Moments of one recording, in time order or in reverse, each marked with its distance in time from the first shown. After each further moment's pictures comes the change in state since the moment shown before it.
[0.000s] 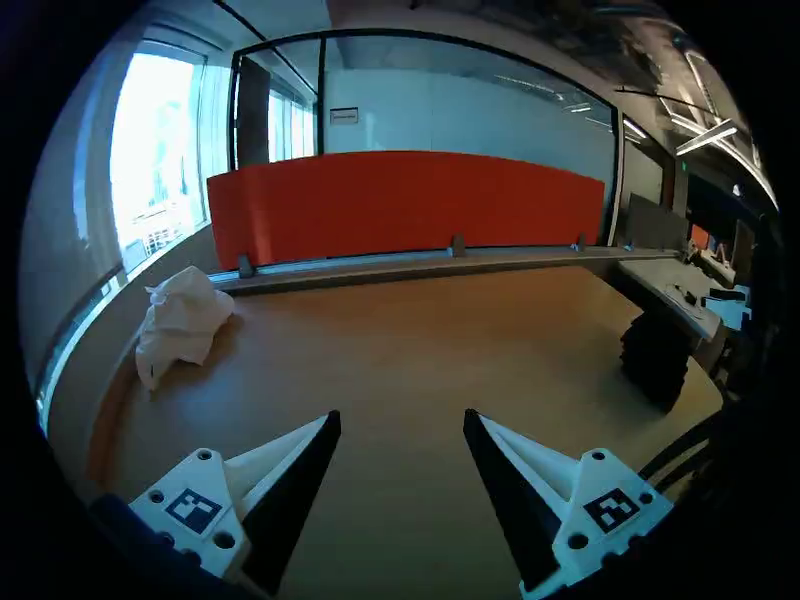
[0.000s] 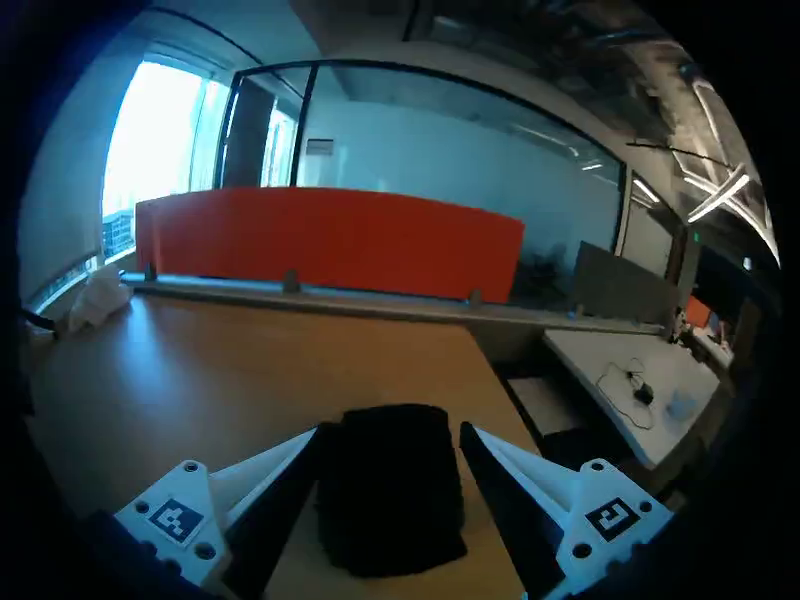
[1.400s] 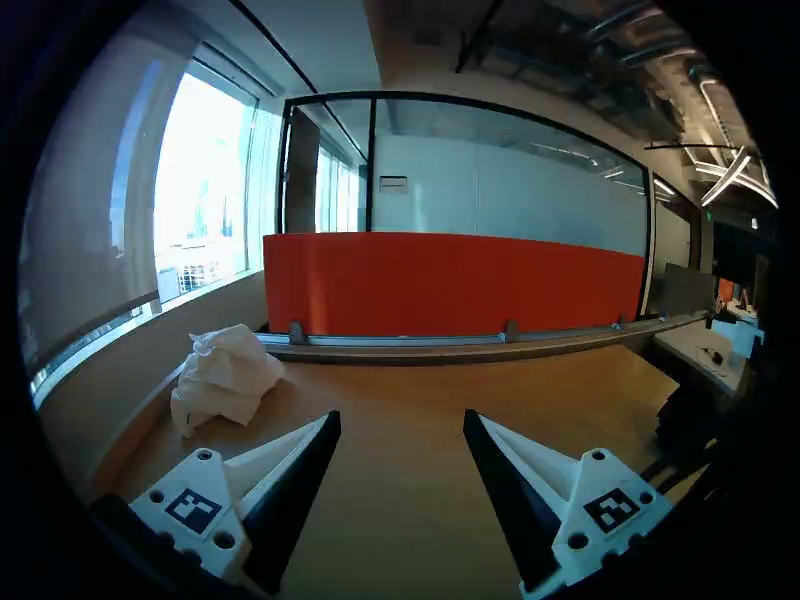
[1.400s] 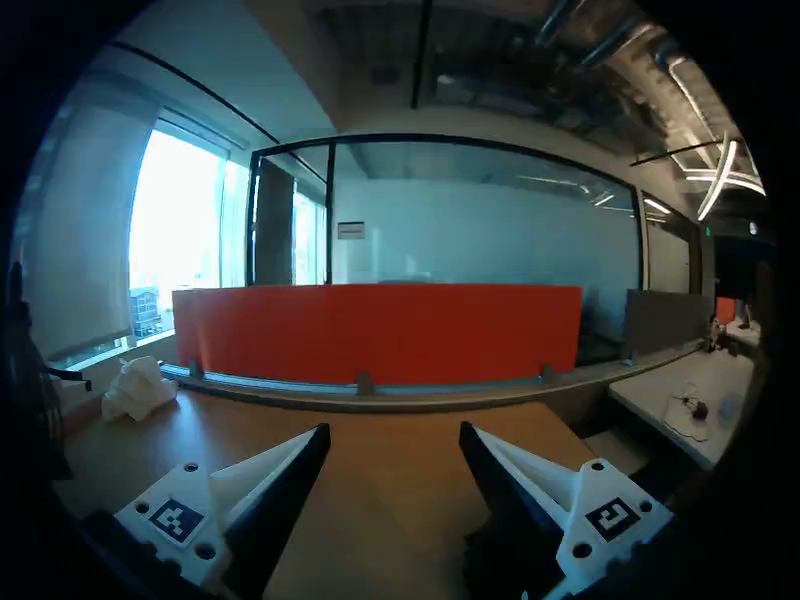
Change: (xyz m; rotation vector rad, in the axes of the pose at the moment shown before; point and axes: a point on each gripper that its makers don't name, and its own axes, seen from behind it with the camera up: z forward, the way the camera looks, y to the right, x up) left arm 0.074 -0.079 0.001 0.123 0.250 -0.075; right arm 0.108 -0.154 0.036 0.124 0.259 0.101
